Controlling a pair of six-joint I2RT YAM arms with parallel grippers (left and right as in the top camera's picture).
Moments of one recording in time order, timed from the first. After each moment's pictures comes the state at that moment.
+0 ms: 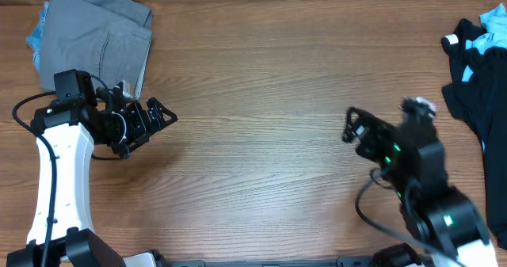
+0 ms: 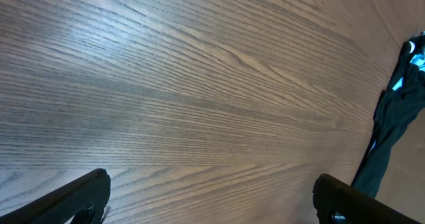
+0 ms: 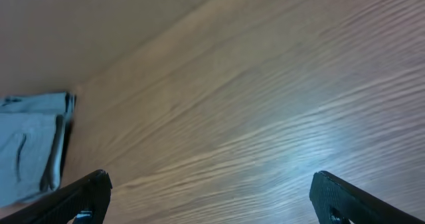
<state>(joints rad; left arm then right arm) 0.29 1.48 1.17 -1.05 0.60 -0.18 0.30 0.79 0.83 -0.65 0.15 0.69</state>
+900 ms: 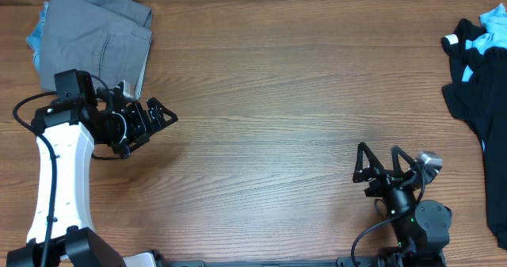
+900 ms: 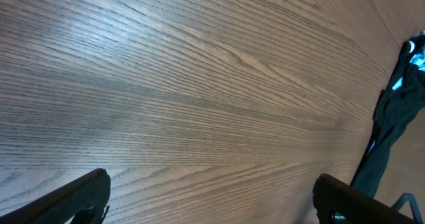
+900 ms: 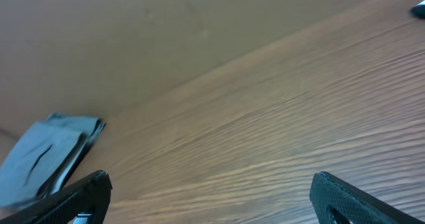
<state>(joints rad) 0.29 1.49 1.17 -1.05 0.60 -0.18 0.02 0.08 0.16 -0.24 -0.12 0.48</state>
